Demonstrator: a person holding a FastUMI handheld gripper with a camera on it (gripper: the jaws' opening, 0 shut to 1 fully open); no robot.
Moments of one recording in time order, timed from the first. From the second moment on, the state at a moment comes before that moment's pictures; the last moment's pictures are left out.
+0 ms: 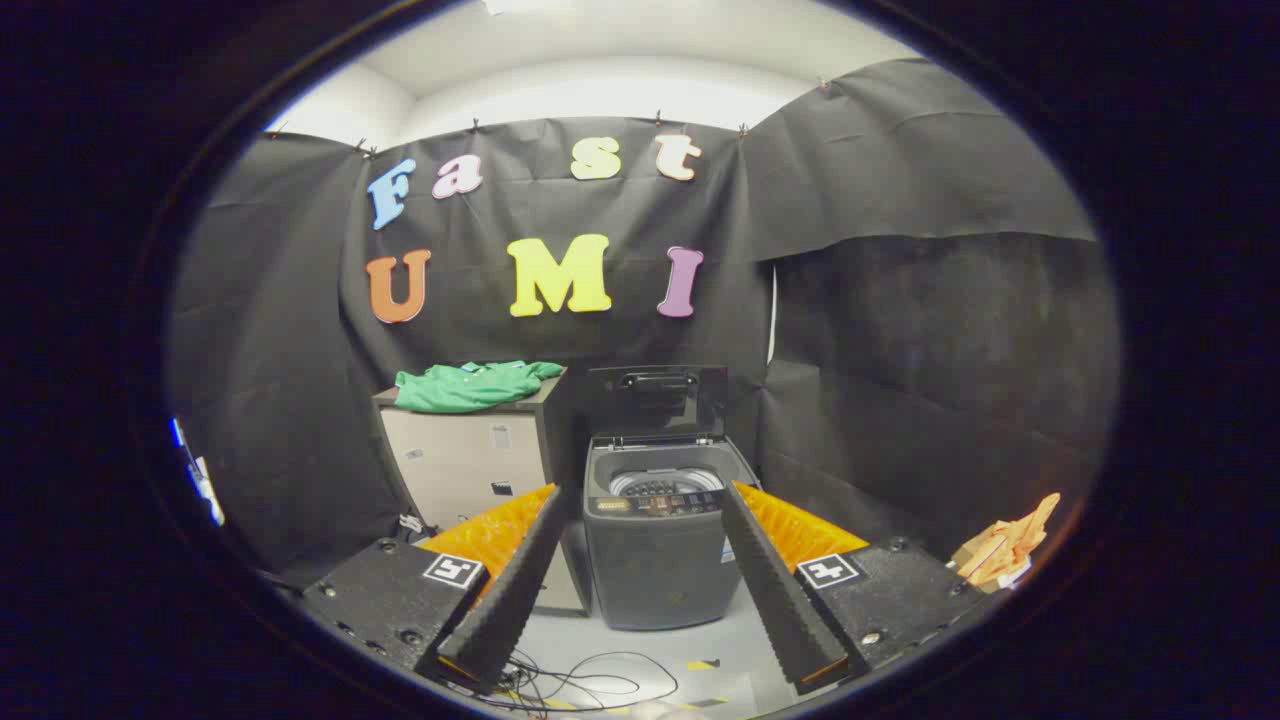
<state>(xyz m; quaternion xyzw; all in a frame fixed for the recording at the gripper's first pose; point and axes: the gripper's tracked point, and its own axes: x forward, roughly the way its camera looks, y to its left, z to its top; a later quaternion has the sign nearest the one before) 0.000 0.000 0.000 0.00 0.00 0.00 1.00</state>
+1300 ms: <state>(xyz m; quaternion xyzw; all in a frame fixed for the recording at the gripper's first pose) -0.004 0.020 0.009 -0.01 -0.01 0.00 1.00</state>
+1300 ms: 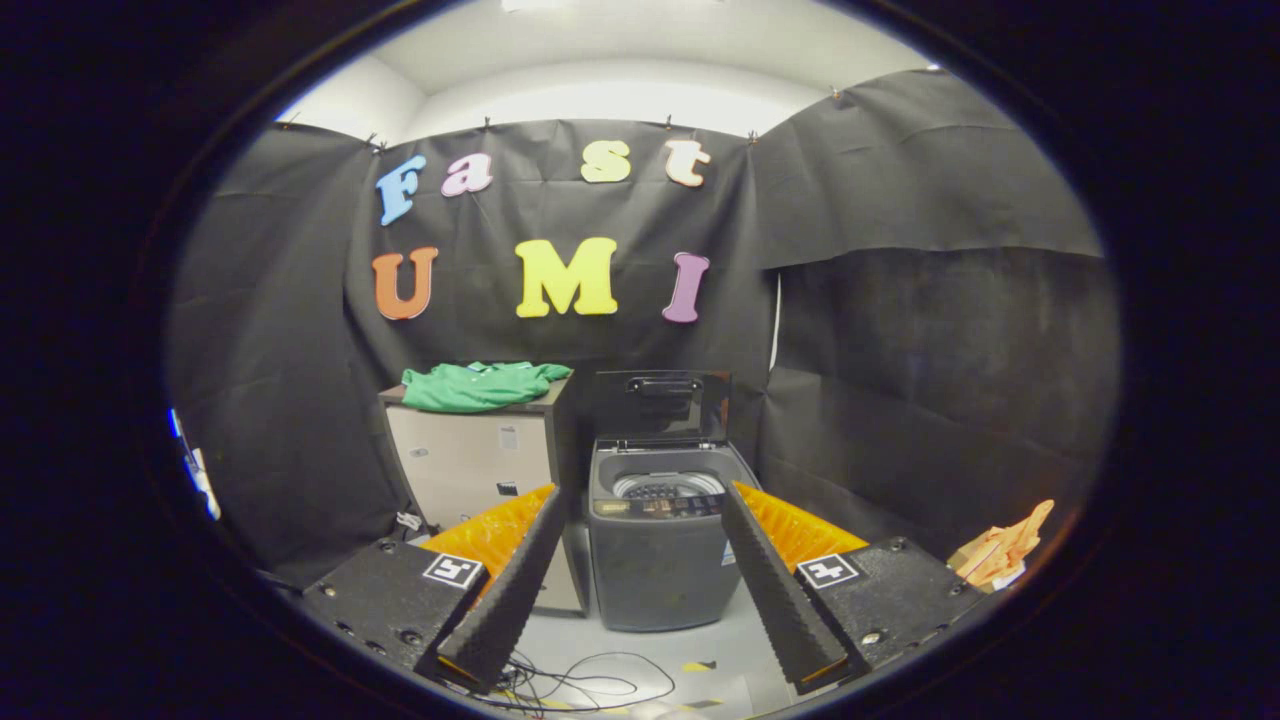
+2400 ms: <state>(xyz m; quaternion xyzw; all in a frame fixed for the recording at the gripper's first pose) 0.253 0.054 0.167 0.01 -0.02 0.03 1.00</state>
